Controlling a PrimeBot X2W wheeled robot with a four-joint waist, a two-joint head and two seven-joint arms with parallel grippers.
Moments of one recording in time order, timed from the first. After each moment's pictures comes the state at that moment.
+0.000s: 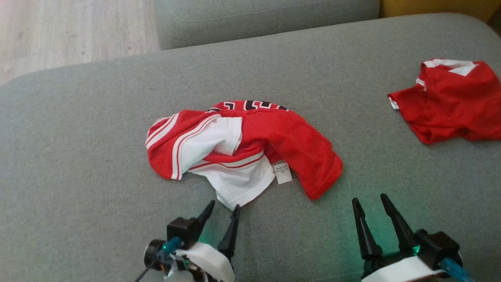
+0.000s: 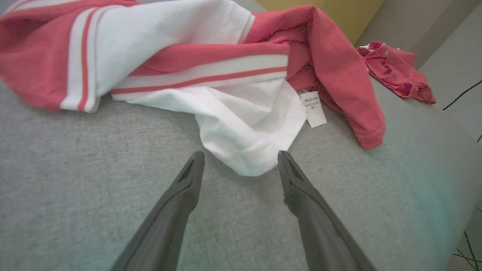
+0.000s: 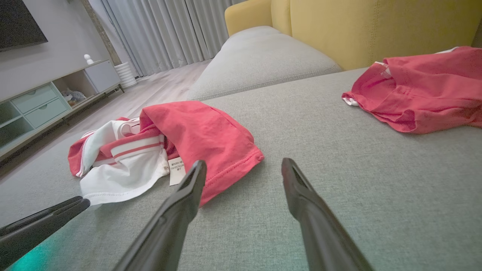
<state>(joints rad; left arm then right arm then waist) -0.26 0.05 -0.68 0.71 -0.57 -0.02 -0.25 0.13 -0.07 0.18 0.20 0.23 0.12 -0.26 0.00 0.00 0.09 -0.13</state>
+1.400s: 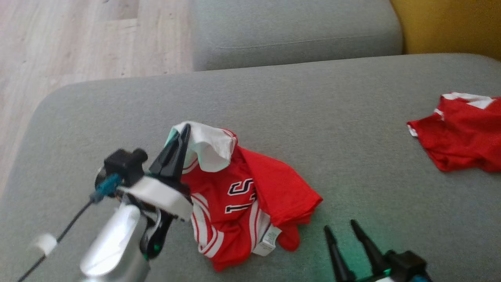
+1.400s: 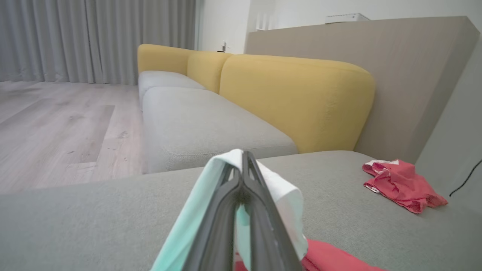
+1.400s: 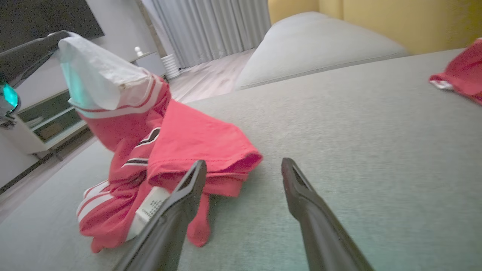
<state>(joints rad) -0.42 0.23 -0.51 0.42 -0.55 -0.12 -0.12 0.17 -0.05 0.28 0.25 0.26 0.12 -0.26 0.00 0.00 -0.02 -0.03</state>
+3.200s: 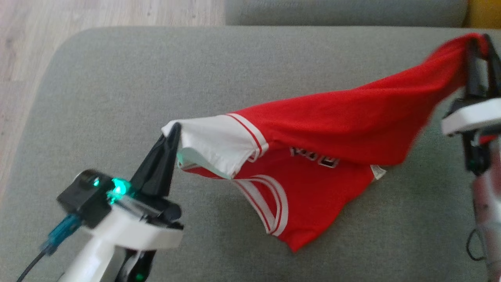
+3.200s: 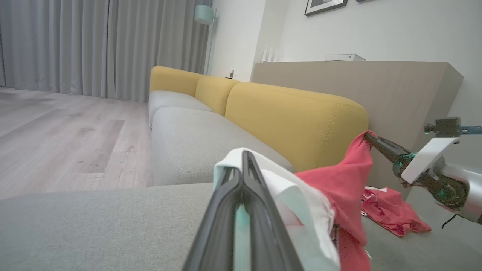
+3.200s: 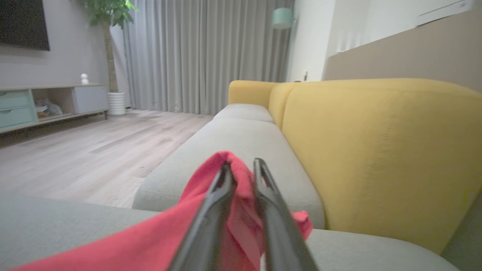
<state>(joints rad) -0.16 0.39 -0.47 -0.21 -0.58 -0.05 -0.12 -0.55 -0.27 -0.04 0.55 0.12 0.12 -0.26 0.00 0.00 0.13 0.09</state>
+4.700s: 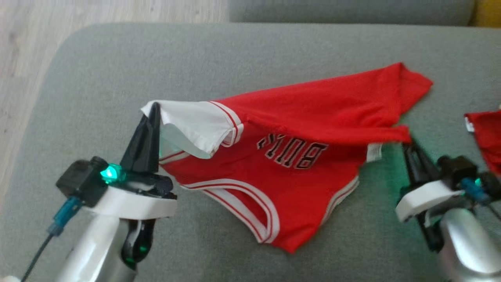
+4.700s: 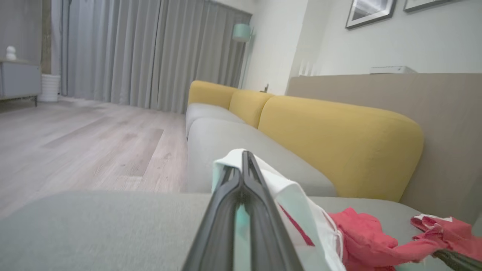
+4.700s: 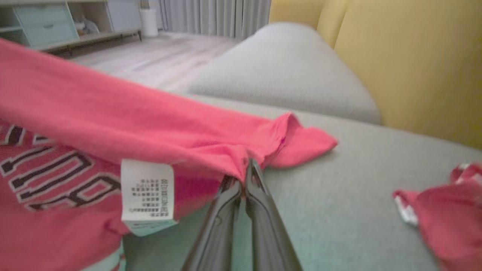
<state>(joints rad) -0.28 0.27 -0.40 0.09 -0.55 -0.04 -0.25 -0.27 -0.20 0.11 0.58 0.07 0.12 -0.26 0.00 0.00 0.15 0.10</state>
